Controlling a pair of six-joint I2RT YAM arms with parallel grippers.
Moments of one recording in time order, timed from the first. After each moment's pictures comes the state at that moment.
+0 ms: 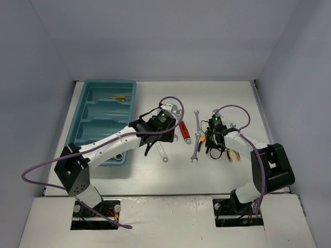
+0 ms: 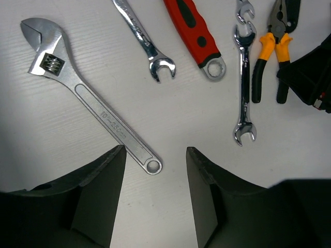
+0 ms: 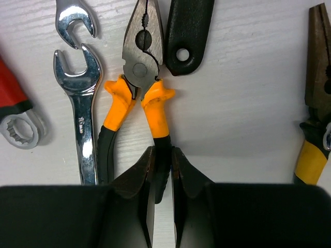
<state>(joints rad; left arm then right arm) -0.87 1.60 1.32 -0.58 -0.26 -0.56 0.31 1.50 0.72 -0.30 0.13 0.48</state>
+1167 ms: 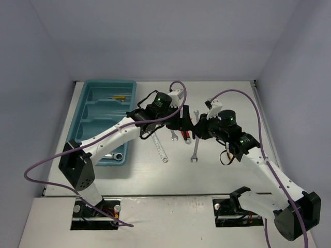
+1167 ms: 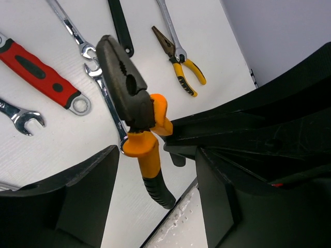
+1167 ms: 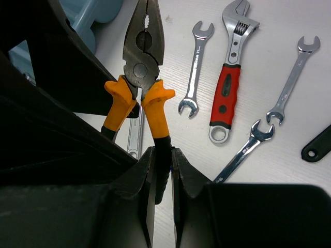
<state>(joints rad) -0.79 1.66 1.48 -0.38 0.29 -0.58 0.45 1.03 0.82 -0.27 -0.23 0.27</state>
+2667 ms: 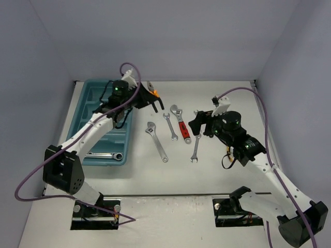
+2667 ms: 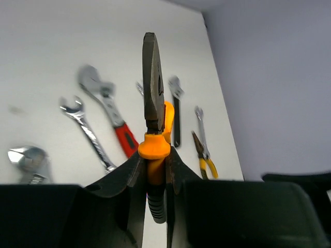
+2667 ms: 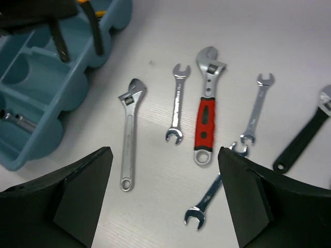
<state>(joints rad) -0.42 1.53 1.28 -0.08 0.33 -0.73 0.49 0.95 0.84 -0.23 -0.06 0.29</state>
